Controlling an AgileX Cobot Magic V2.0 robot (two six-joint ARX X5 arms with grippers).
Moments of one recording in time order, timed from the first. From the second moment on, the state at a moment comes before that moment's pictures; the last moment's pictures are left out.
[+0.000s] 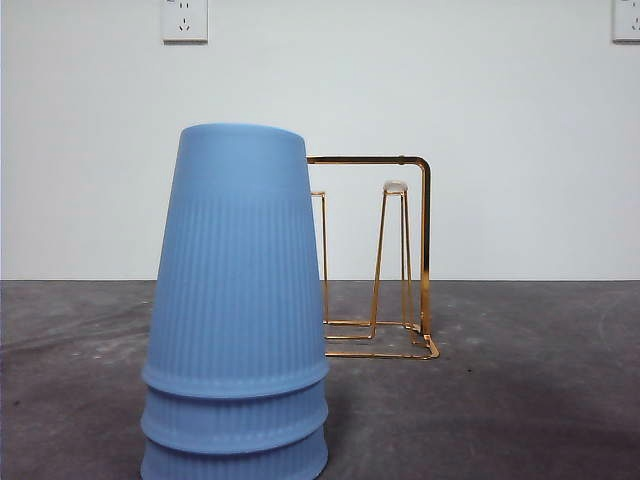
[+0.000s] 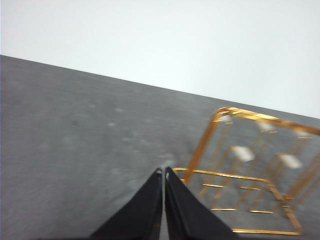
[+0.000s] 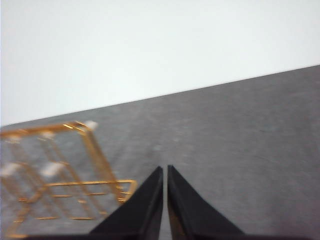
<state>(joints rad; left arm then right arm) -0.06 0.25 0.40 -0.27 0.18 -0.27 0.05 0.14 0.35 -0.27 -0.18 0.31</state>
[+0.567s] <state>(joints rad) -0.17 0.85 1.26 -0.93 0.58 -0.07 0.09 0.70 1.13 -0.87 -0.62 0.13</state>
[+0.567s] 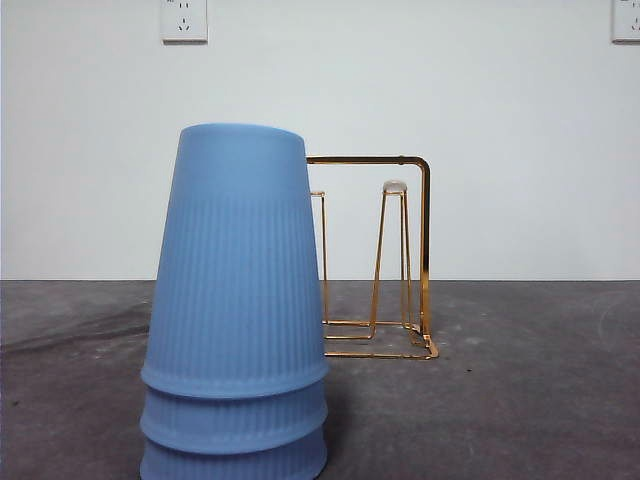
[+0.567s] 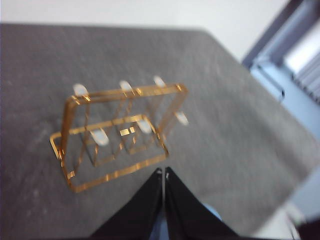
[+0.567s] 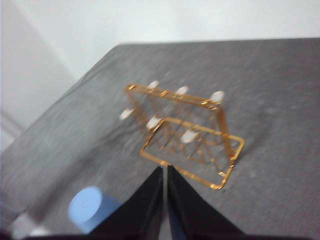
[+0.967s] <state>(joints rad) -0.29 0.93 1.45 -1.27 0.64 0.17 0.45 0.93 1.31 -0.98 -0.56 0.05</state>
